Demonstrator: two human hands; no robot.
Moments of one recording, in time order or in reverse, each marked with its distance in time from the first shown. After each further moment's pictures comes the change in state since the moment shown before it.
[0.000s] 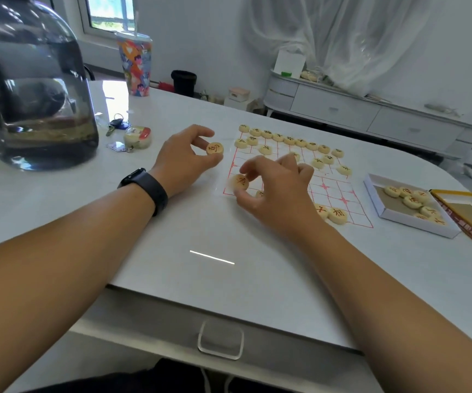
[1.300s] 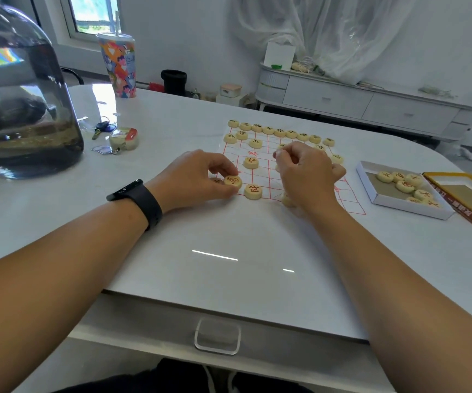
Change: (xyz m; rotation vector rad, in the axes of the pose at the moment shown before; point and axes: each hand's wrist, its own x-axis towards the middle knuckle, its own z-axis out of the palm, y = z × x) left_hand -0.026 0.031 0.010 0.236 -0.395 0.165; right_hand 0.012 0.046 -0.013 0.136 0.205 0.449
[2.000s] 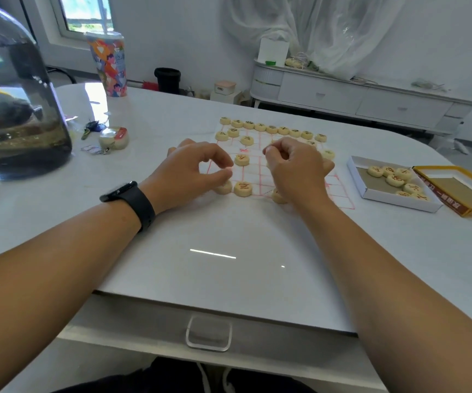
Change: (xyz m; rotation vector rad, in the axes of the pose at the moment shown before) left_hand -0.005 0.009 0.004 -0.067 0.119 0.115; right_hand 0.000 0.000 -0.004 0.034 -0.013 -0.026
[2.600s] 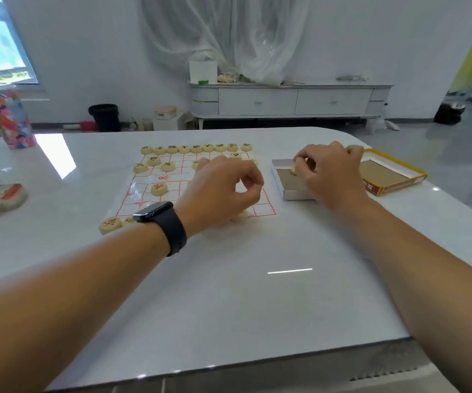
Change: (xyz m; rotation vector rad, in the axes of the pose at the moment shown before) left_hand 0.076 0.131 0.115 0.065 -0.054 0.316; right_hand 0.027 0.158 -0.142 -0.482 0.170 -0.141
